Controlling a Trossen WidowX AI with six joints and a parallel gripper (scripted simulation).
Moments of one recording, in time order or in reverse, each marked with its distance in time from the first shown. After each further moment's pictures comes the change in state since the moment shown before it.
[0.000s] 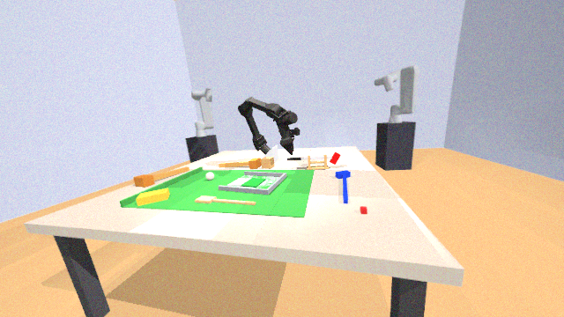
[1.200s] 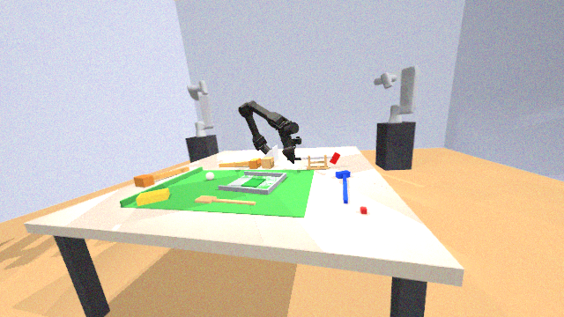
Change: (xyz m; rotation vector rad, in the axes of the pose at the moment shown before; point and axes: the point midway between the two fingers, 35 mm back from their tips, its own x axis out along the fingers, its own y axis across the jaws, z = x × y) arm 0.052 -0.004 -0.008 -0.025 0.006 -0.019
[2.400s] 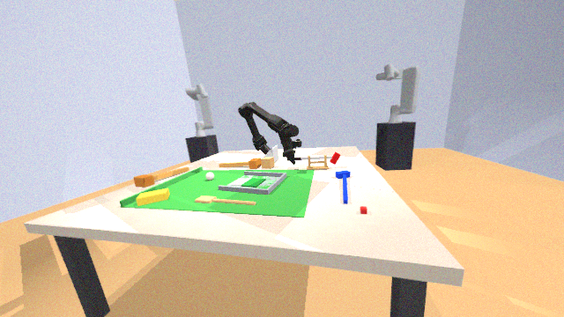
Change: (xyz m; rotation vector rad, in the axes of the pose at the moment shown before) arm 0.014 0.001 -0.005 0.001 0.004 0.004
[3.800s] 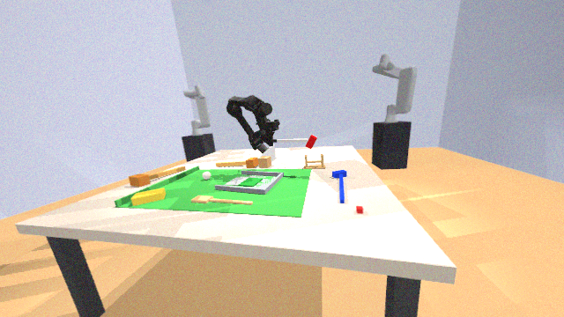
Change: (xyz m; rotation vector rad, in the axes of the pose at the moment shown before) arm -0.135 -0.036 -0.066 0.365 -0.019 -0.043
